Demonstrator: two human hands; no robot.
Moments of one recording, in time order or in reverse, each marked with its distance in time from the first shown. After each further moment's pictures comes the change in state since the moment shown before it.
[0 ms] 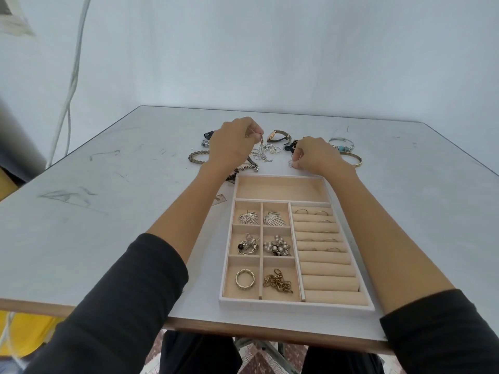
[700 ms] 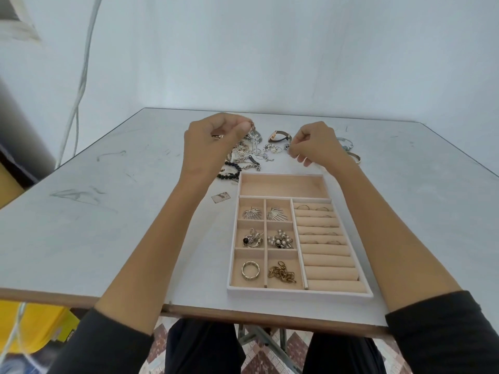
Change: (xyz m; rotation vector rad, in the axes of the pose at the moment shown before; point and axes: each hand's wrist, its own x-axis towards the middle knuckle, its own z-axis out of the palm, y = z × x) left_hand -0.073 0.013 -0.057 -0.626 0.188 0.030; right_hand -0.027 -0.015 -0.023 0.589 0.087 -0.017
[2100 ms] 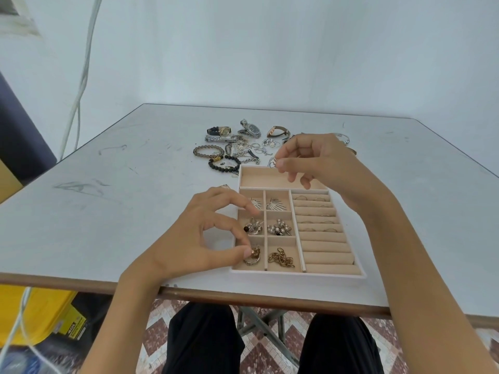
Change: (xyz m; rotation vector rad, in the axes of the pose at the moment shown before) left_hand -0.112 0.000 -0.048 0.308 -0.629 0.144; right_hand -0.111 -0.039 -0.015 0.291 -0.237 -0.177
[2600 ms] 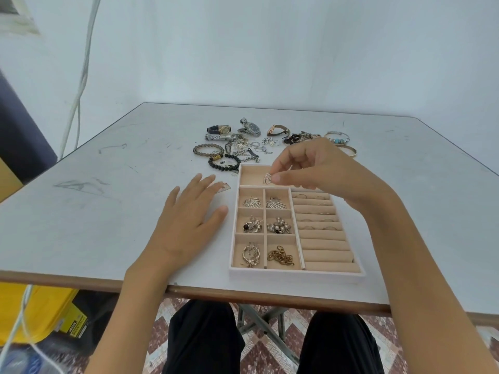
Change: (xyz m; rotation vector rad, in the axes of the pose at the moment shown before) left_hand 0.007 -0.038 0.006 0.397 0.098 -0.331; right_hand -0.008 -0.007 0.000 -0.091 -0.148 0.013
